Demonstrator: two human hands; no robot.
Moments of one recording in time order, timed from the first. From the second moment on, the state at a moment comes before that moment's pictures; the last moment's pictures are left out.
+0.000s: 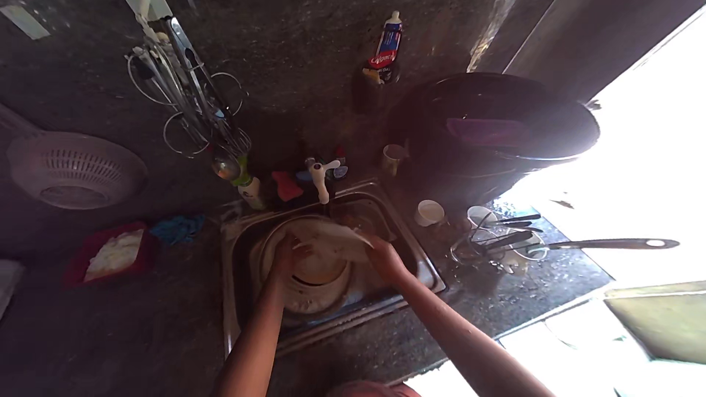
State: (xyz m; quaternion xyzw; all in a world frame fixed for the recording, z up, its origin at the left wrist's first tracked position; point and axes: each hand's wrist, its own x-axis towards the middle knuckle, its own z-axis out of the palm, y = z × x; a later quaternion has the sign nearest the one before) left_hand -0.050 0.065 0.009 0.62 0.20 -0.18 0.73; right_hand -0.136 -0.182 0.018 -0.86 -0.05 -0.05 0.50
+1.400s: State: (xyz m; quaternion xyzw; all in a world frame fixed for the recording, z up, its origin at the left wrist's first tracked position) left_hand -0.050 0.080 -0.031 0.57 0.12 -0.22 0.78; right_hand -0.076 -0.183 0.000 -0.56 0.17 -0.02 0.81
